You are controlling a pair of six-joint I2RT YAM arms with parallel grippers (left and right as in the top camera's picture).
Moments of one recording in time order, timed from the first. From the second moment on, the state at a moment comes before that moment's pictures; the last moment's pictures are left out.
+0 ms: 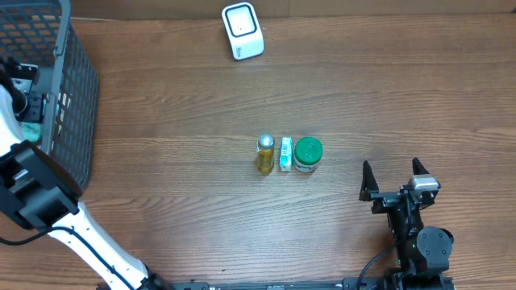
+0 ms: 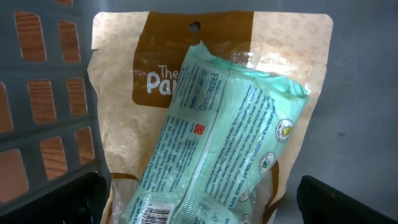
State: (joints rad) left arm 0.63 2.34 2.15 -1.02 -0.08 0.65; right arm 0.04 0.01 0.02 -0.04 -0.03 0.03
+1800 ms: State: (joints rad) left arm 0.68 2.38 2.20 -0.98 0.13 0.34; right arm 0.04 0.01 0.02 -0.03 -0.03 0.03
